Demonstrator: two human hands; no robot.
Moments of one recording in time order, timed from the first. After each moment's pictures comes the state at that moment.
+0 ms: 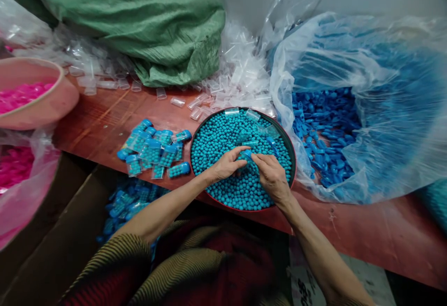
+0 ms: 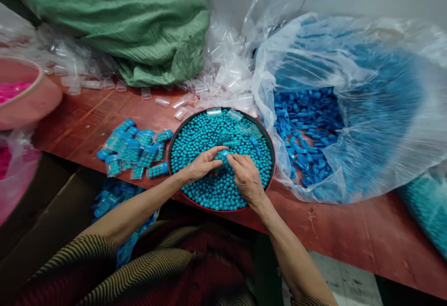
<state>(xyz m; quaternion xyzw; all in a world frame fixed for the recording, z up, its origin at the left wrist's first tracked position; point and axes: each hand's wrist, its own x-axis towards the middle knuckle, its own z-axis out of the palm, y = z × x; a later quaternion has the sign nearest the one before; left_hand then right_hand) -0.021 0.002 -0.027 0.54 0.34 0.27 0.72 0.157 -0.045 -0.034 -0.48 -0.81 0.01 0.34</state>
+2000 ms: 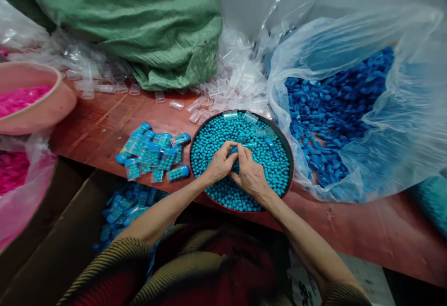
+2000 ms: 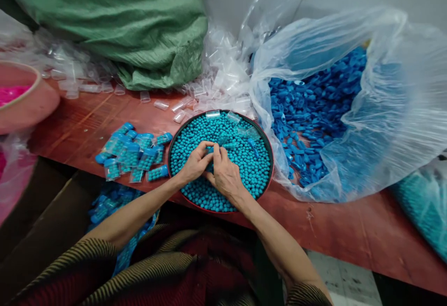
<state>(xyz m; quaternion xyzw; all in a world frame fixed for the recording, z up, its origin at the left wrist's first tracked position) -0.028 0.004 -0.025 0.64 0.42 0.39 0.52 0.098 -0.038 -0.027 -0.59 -0.78 0.05 0.19</state>
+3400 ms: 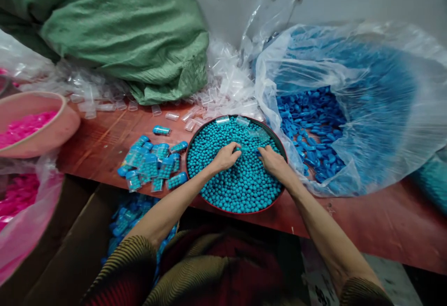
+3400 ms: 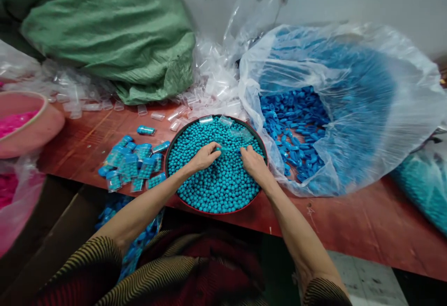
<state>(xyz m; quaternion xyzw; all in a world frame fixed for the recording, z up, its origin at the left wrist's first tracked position) 0.003 0.048 -0.037 0.76 0.46 0.20 0.42 0.201 0.000 -0.040 -0.68 -0.73 0.08 -0.03</state>
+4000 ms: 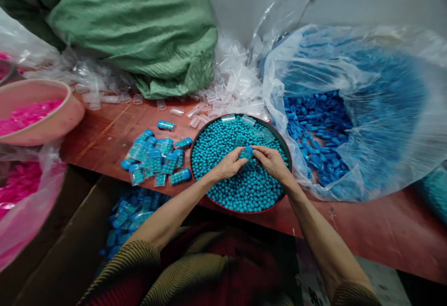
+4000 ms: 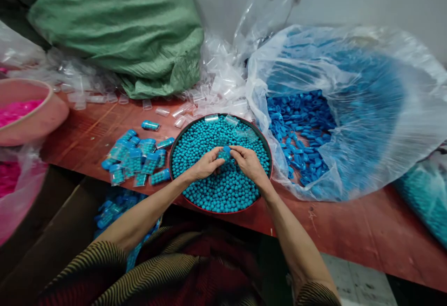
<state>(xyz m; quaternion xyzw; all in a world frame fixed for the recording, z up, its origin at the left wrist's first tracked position) -0.008 0.015 -0.033 0.65 0.36 0.27 0.62 0.166 -0.005 -0.017 -0.59 -0.64 0.35 0.35</state>
